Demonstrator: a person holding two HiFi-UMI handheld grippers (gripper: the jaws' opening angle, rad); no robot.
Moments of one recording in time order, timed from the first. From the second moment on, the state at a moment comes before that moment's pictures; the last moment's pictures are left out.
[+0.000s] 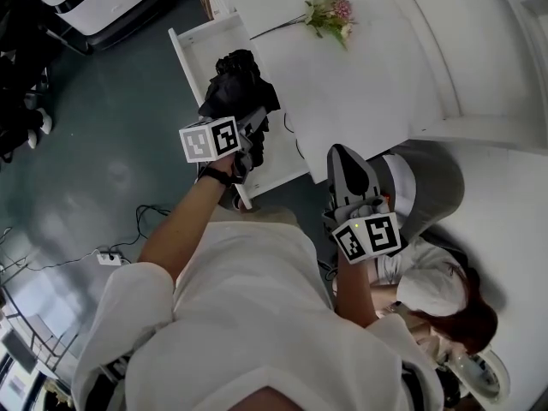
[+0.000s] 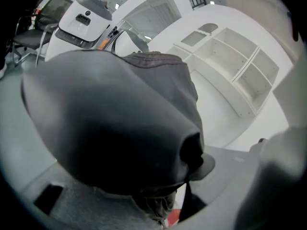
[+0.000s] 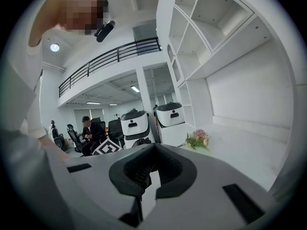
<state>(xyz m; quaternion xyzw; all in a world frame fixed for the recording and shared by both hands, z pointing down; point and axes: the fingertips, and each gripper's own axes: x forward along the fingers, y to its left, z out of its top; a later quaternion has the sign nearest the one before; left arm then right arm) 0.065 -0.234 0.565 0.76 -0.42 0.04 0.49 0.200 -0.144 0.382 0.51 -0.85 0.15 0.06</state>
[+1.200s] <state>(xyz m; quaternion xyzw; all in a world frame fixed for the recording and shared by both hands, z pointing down) 0.069 -0.264 0.670 0.67 -0.46 0.04 0.59 0.212 -0.143 0.418 0.49 -0.85 0.19 0.09</state>
